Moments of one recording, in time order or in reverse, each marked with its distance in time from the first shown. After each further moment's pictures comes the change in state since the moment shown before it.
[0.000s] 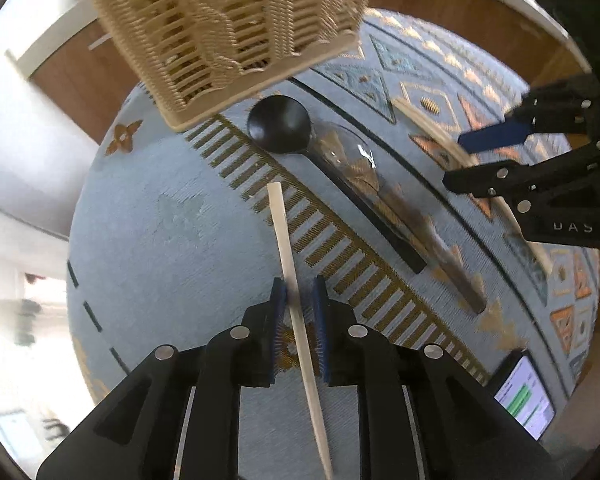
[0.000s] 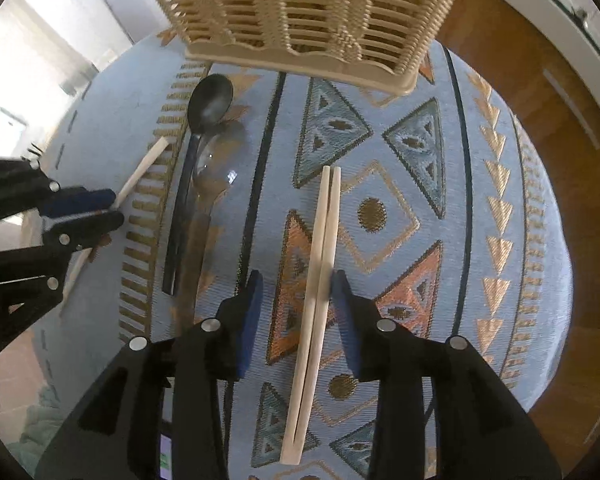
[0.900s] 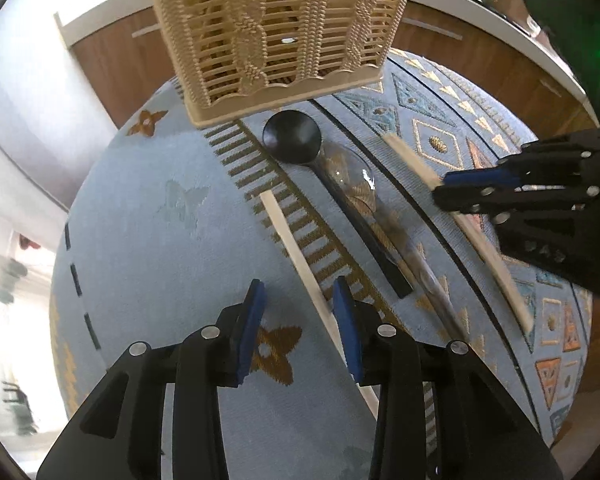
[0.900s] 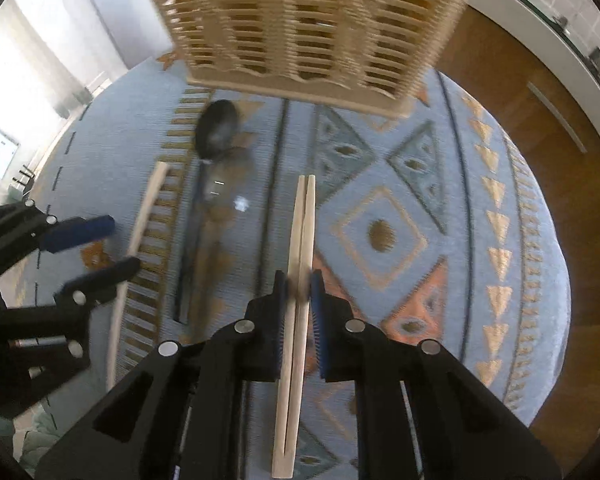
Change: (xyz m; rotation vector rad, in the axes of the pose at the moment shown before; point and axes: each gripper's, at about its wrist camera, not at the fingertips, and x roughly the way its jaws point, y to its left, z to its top) left arm -0.004 -0.007 -0.024 -0.183 -0.154 0.012; right arm -0.003 0.000 -0.013 0.059 -0.099 -0.016
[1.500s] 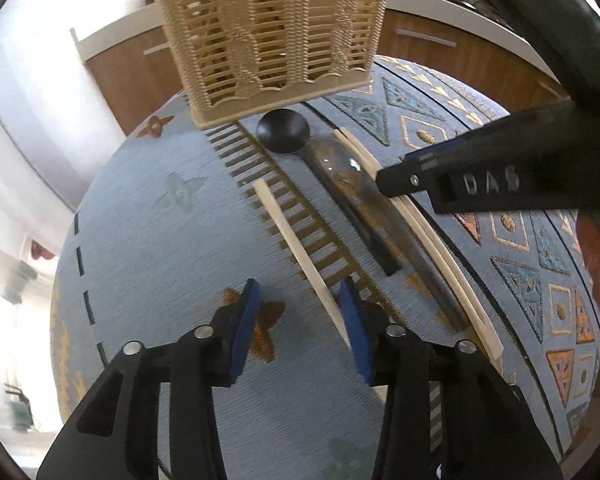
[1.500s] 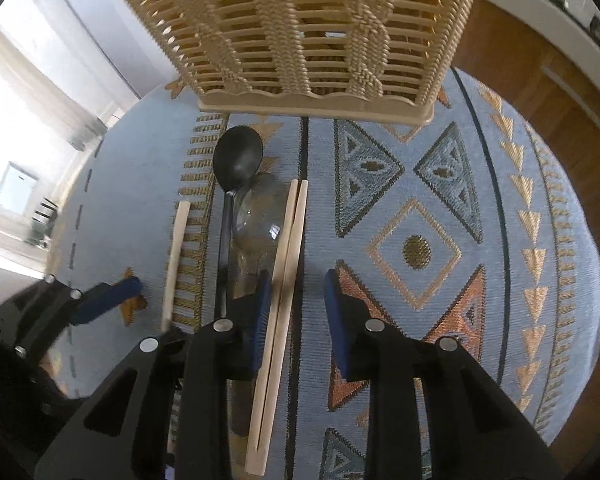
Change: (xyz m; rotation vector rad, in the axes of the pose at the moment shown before) left arm -0.007 -0.006 -0.021 -0.010 -0.094 0.042; right arm 0.002 0.014 0.008 0.062 -0.048 0.063
